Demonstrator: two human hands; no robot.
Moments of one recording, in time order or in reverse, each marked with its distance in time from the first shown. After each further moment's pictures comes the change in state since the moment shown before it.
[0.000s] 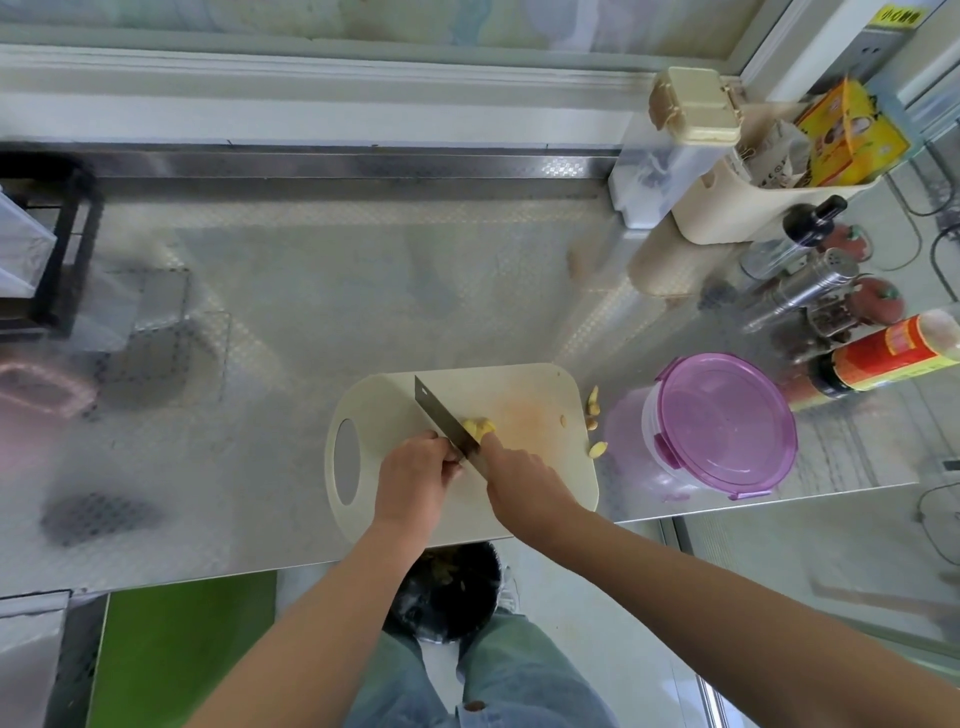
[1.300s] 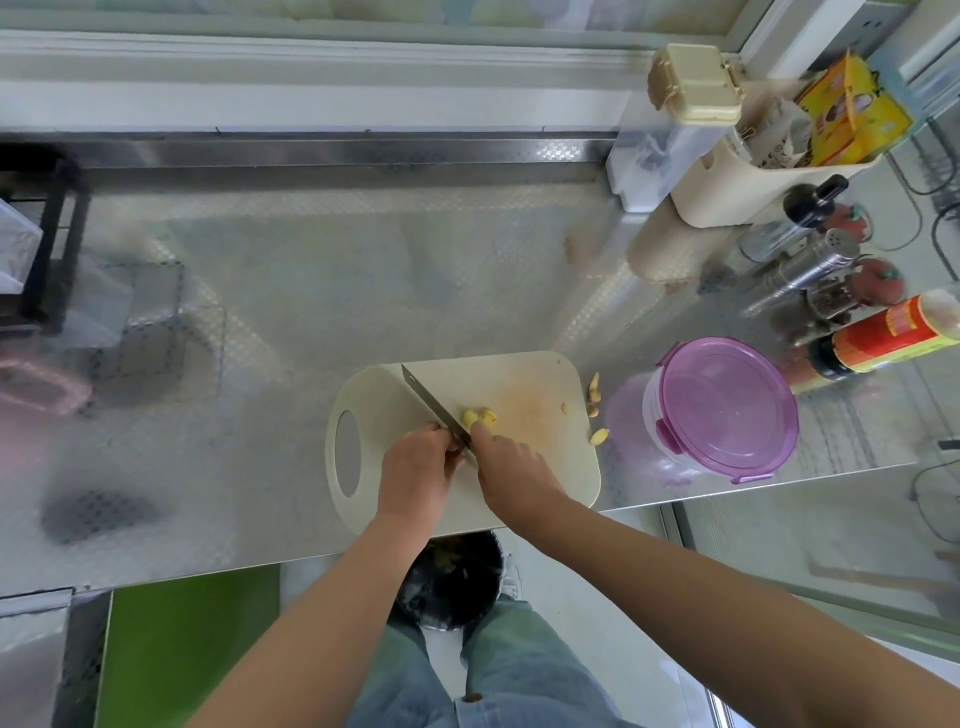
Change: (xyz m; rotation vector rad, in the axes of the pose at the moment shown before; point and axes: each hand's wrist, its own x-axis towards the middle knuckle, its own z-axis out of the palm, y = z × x) left_hand 0.000 0.000 0.001 0.032 0.032 0.041; right_hand 0.010 -0.006 0.013 -0.010 0.079 -0.019
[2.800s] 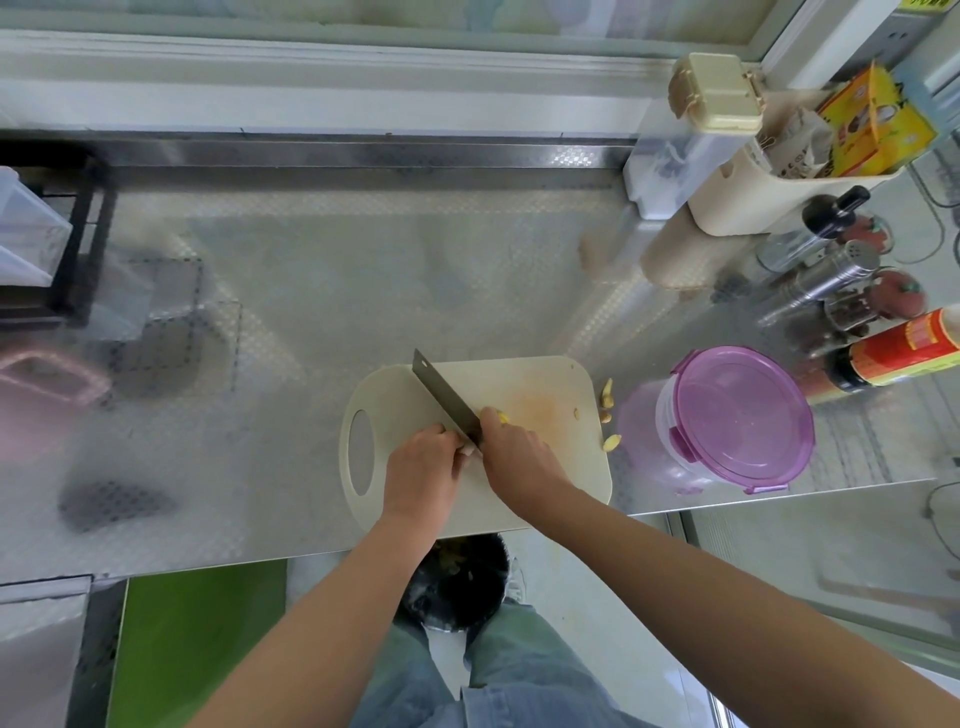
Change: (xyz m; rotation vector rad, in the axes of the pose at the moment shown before) left_hand -0.004 -0.003 -0.006 0.056 -0.007 -0.020; right_hand 0.015 -0.009 -0.009 0.039 -0.007 0.041
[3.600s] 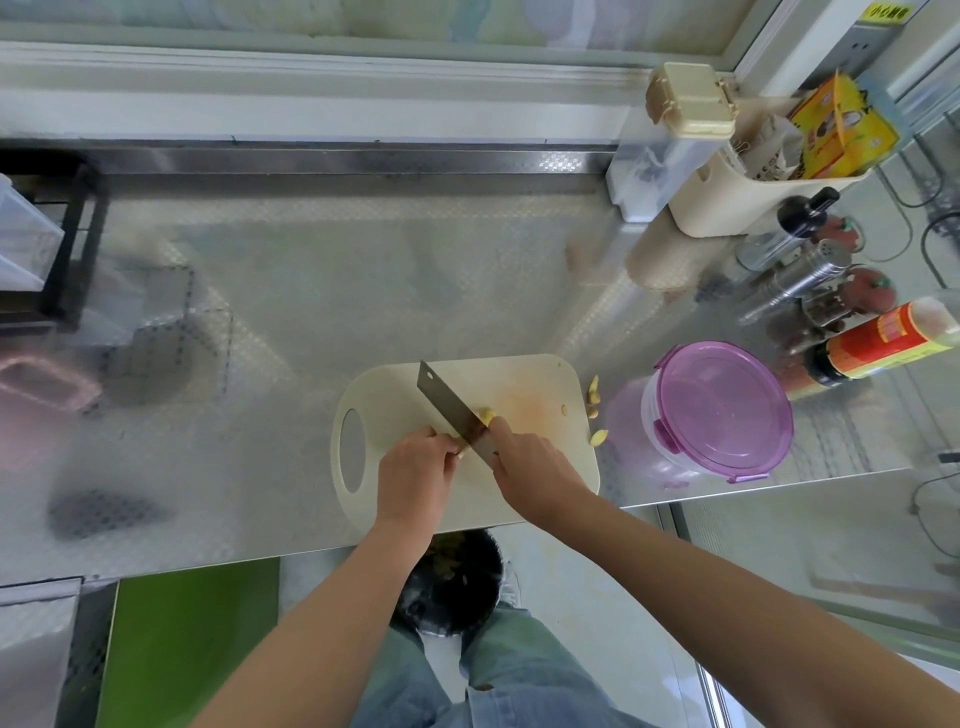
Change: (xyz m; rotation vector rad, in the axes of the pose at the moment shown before) left_hand -0.010 0.004 0.001 0.010 0.075 -0.007; right_hand -0.028 0.015 -0.011 -0.020 -0.033 -0.012
